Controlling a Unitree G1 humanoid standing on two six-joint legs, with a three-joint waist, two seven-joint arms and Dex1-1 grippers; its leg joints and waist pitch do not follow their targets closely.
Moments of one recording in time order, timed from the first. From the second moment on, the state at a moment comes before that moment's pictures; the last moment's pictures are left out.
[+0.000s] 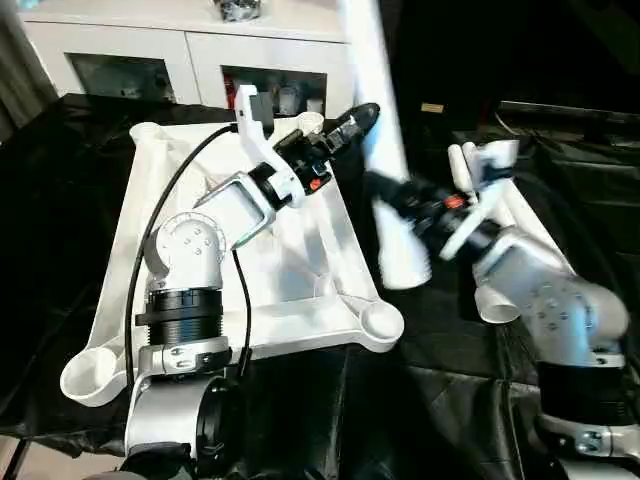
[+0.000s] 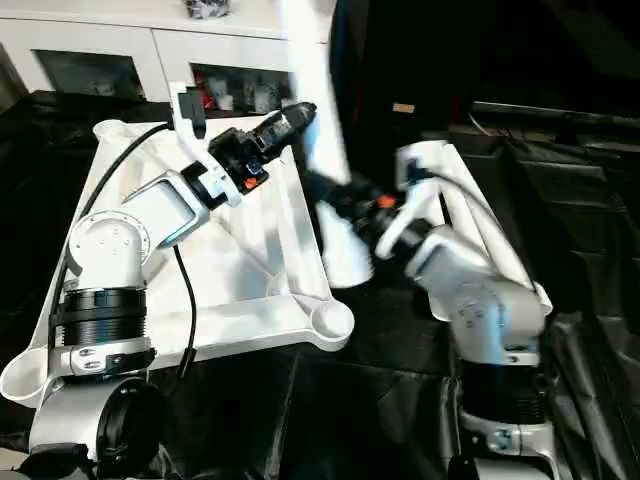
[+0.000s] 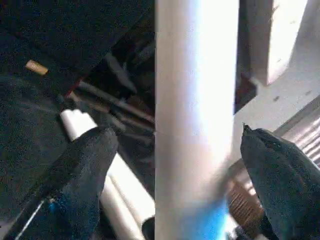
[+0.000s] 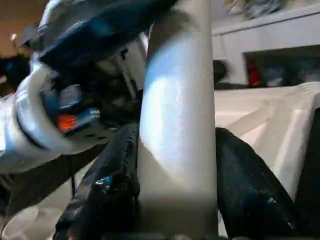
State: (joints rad) left arm -0.80 -0.03 0.28 0.22 -0.72 0.87 -0.38; right arm -0.47 -0.20 -0.05 -0.11 0.60 0.72 0.55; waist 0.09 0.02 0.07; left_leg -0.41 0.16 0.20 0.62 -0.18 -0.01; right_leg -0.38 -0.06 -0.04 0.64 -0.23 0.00
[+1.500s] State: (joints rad) left arm -0.84 -0.02 0.21 0.29 -0.49 0.59 -0.17; right arm -0.58 -0.18 0.08 0.02 0.34 0.57 0.45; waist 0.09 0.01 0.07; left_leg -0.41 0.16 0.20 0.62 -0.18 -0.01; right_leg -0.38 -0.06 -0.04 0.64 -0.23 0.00
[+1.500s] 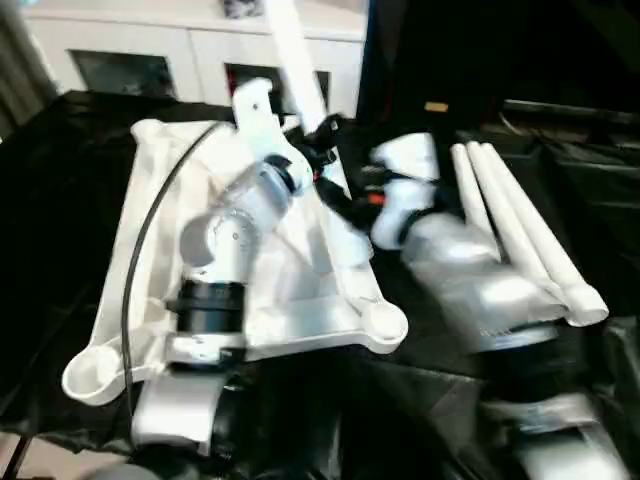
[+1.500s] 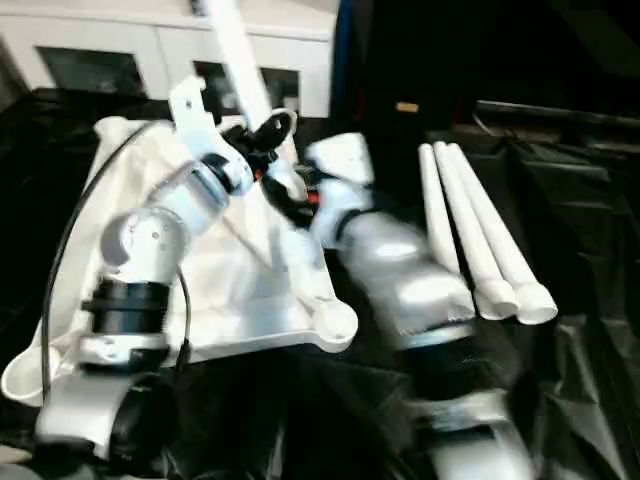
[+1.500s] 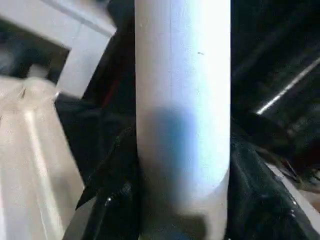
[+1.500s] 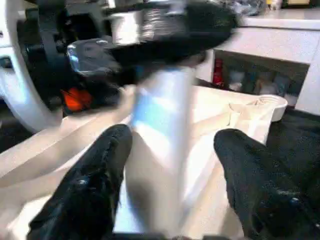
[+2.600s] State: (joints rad) left arm -0.85 0.15 0.08 0.20 -0.79 0.74 -1.01; right arm -0.59 -0.44 0.08 0.00 0.70 0.84 1.09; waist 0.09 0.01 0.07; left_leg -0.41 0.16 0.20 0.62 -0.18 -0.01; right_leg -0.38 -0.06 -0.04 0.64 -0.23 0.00
